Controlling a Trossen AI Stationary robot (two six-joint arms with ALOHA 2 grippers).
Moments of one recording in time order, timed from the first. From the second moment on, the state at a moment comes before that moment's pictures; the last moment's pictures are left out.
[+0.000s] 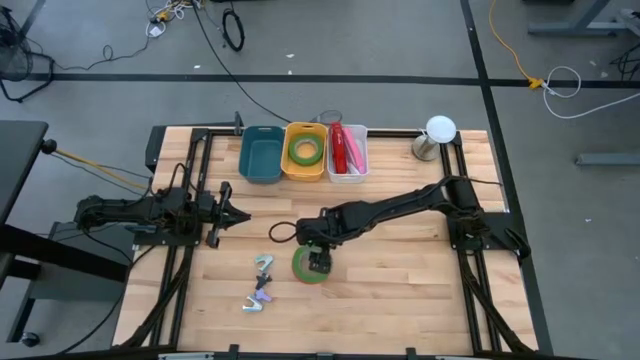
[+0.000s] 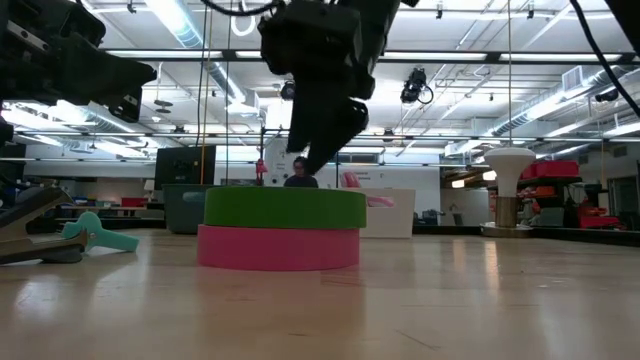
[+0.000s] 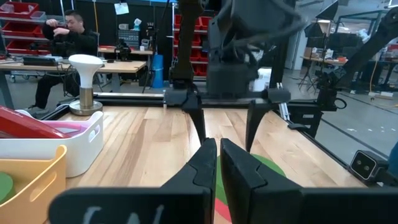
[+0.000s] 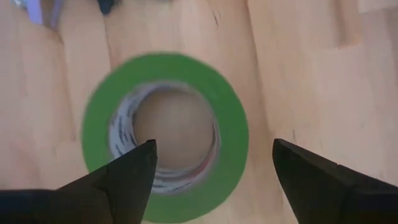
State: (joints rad) left arm -0.03 0.01 0.01 0.04 0.04 -0.07; right arm 0.17 2.09 1.72 -0.81 0.01 0.33
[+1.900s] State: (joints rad) left arm -0.03 0.01 0.01 0.04 0.04 -0.07; right arm 0.15 2.09 1.56 -0.68 0.01 0.38
